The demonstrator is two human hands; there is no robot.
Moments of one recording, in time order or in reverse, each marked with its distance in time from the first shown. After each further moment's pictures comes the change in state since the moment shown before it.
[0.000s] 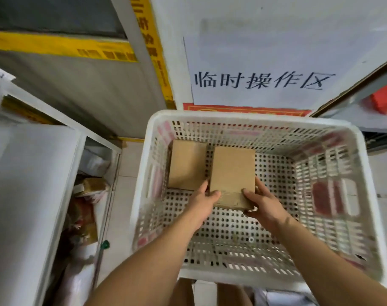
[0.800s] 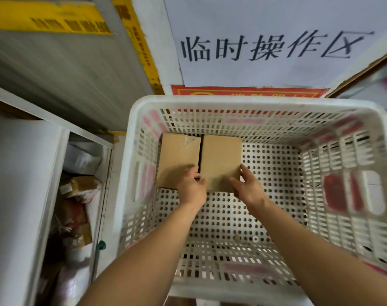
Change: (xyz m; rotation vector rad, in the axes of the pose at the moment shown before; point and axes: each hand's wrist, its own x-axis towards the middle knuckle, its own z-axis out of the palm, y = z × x) left_hand 0.065 -0.002 -0.005 0.373 0.395 0.213; right_hand 0.077 0.020 0.027 -0.326 0.113 -0.118
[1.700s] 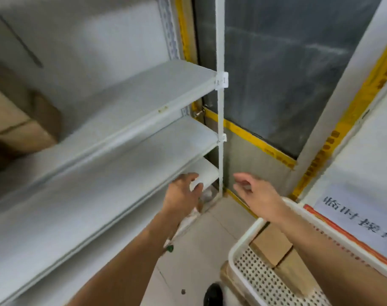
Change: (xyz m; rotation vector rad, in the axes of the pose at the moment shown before) left_hand -0.387 0.030 -0.453 0.018 0.730 0.090; right_hand -0.411 -0.345 0.190 -0.904 -0.537 -1.042
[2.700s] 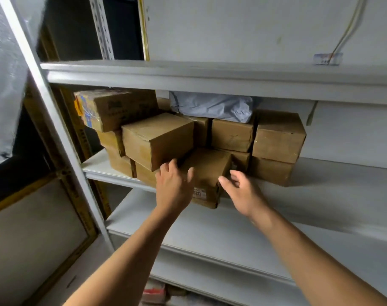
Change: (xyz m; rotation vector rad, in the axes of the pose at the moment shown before) left_hand -0.211 -0.263 -0.381 0.064 1.076 -0.663; right_hand 0.005 -0.498 0.315 0.217 -0.590 -0.590
